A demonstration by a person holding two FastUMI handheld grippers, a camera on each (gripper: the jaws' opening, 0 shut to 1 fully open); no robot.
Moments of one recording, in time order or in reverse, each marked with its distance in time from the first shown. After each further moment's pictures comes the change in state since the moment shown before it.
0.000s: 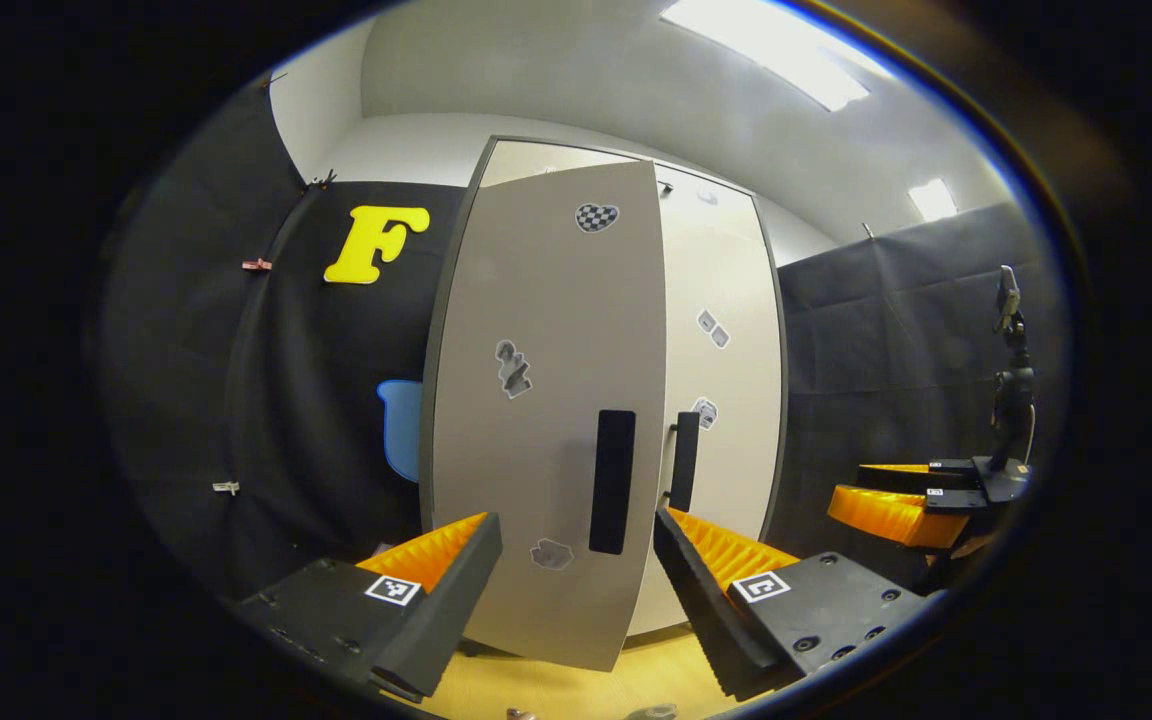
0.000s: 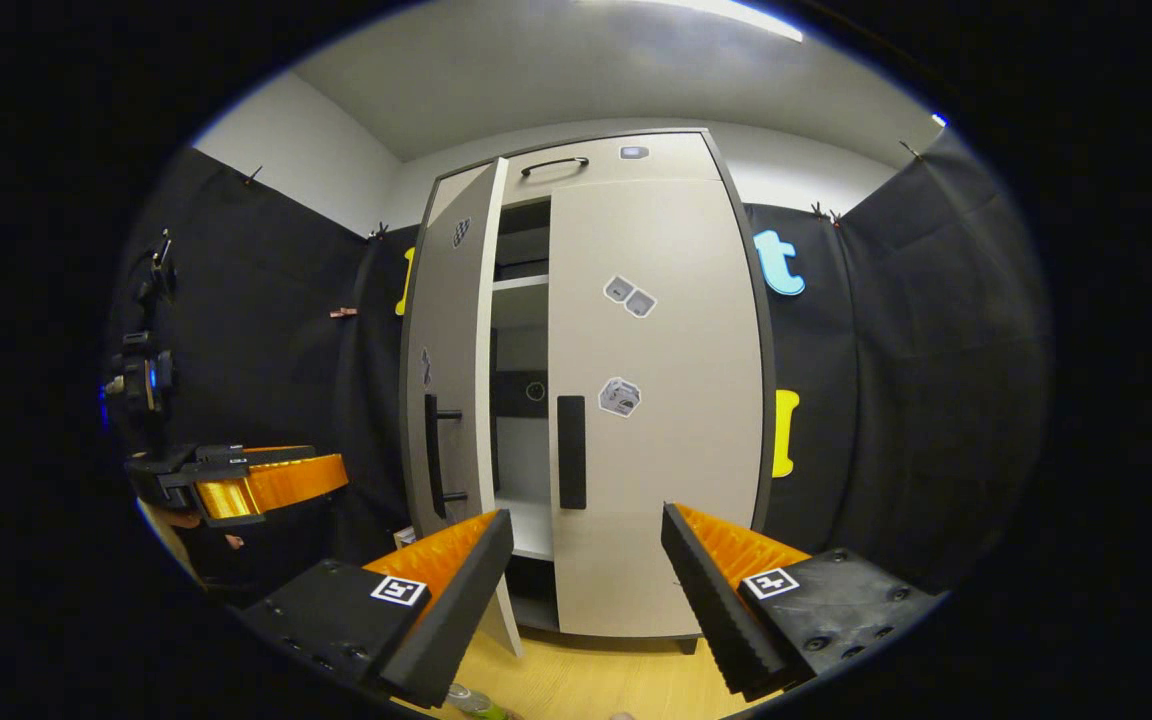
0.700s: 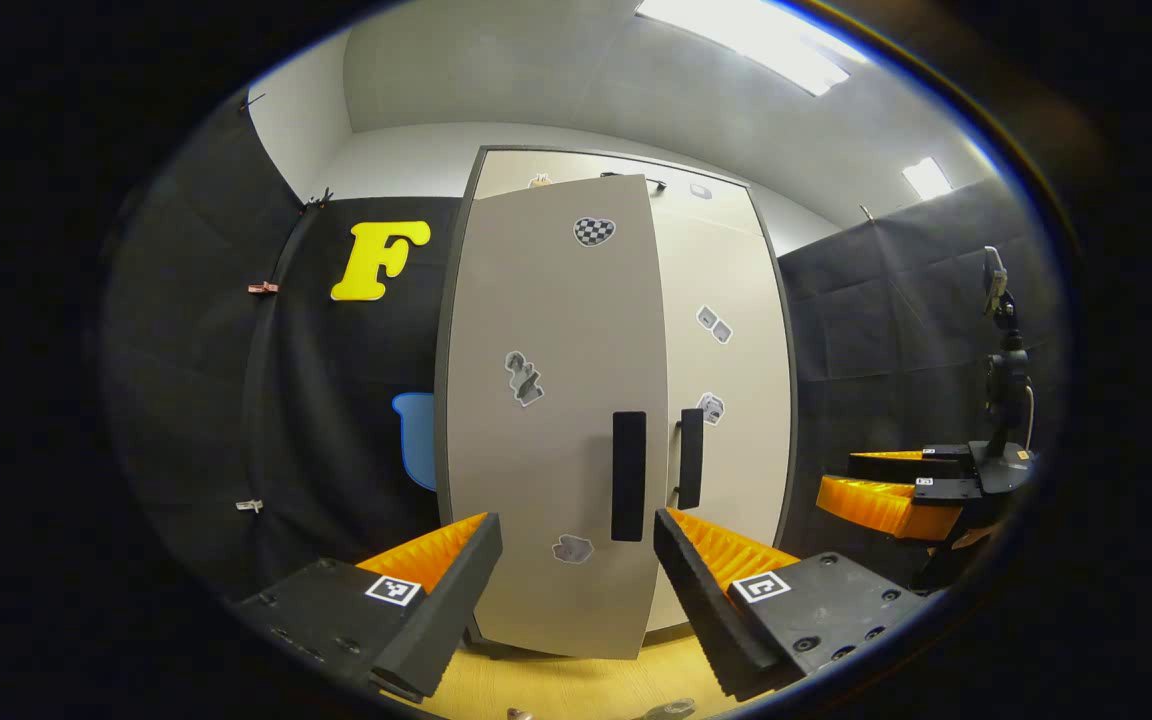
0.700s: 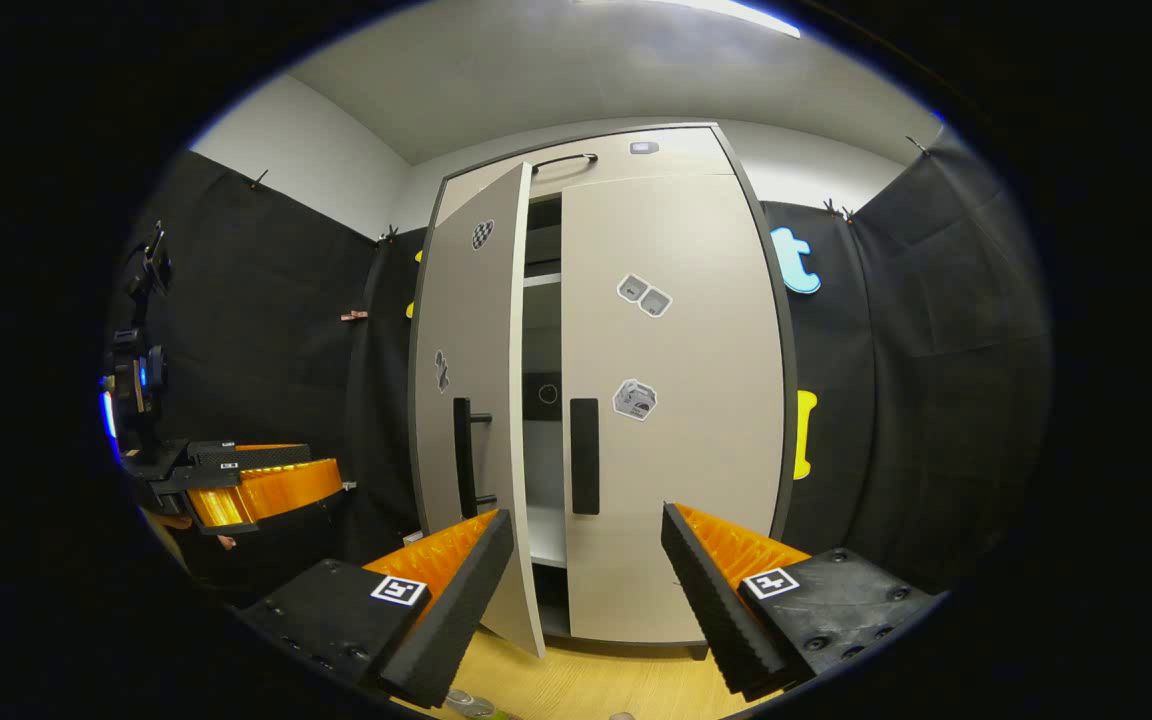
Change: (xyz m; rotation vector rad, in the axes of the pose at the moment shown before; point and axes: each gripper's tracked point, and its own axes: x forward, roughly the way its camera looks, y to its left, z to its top) left arm 0.001 0.000 0.000 0.053 0.009 0.039; right arm 0.015 0.003 0.000 0.013 -0.005 0.041
